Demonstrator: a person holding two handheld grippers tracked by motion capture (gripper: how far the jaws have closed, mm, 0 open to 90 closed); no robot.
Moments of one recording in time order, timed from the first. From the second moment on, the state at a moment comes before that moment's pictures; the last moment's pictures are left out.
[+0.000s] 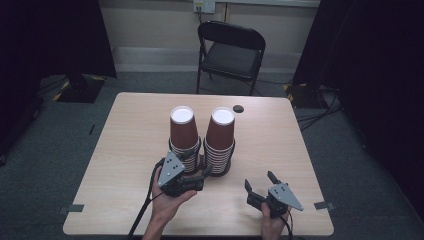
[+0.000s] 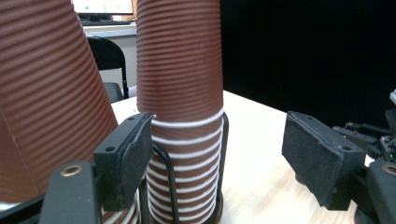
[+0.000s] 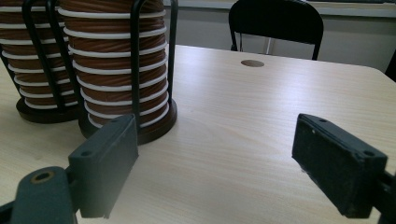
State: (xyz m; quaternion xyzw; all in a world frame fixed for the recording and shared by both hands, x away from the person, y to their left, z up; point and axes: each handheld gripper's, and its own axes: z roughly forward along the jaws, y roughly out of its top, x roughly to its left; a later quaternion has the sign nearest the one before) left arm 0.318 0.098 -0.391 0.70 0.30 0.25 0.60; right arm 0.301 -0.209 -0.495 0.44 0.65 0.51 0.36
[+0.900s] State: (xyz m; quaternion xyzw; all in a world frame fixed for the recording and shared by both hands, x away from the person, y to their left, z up) left arm 0.343 0.069 -0.349 0.71 0.28 0.25 0.60; right arm 0.301 -0.210 -0.495 0.44 0.65 0.51 0.36
